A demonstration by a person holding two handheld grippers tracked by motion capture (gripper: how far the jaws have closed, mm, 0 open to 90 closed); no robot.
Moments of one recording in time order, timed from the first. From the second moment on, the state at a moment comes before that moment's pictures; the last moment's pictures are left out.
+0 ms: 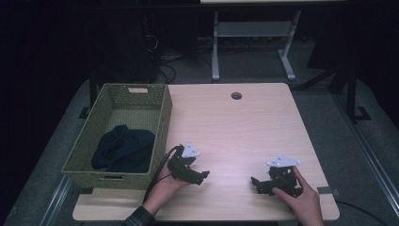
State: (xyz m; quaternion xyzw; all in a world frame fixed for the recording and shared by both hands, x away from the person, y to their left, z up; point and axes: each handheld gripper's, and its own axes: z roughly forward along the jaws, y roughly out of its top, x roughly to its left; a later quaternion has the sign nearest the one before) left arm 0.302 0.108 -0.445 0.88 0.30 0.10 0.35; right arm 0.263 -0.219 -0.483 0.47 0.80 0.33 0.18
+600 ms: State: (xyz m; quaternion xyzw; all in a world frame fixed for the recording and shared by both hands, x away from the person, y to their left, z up) left arm 0.304 0.110 -0.432 0.88 0.30 0.10 0.36; right arm 0.263 -0.219 -0.483 0.47 0.80 0.33 0.18
